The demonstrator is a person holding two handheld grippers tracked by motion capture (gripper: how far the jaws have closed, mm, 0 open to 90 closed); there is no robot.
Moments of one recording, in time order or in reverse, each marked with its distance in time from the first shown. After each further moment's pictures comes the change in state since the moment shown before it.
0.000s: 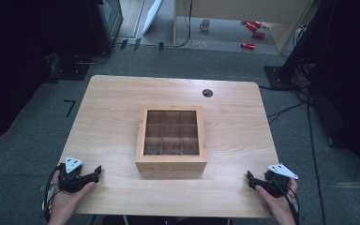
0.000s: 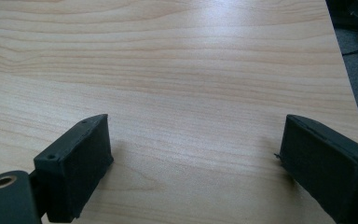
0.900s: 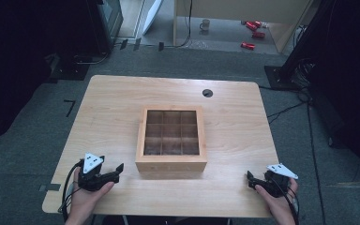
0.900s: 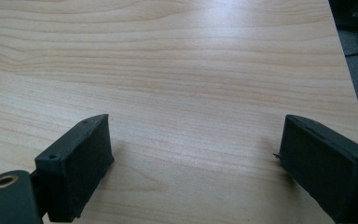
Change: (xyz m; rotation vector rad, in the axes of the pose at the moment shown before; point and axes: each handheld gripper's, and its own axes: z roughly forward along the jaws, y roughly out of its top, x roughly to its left) left arm -0.070 0.033 -0.019 -0.107 -0.190 0.064; right arm 0.000 0.000 0.000 0.000 0.007 -0.006
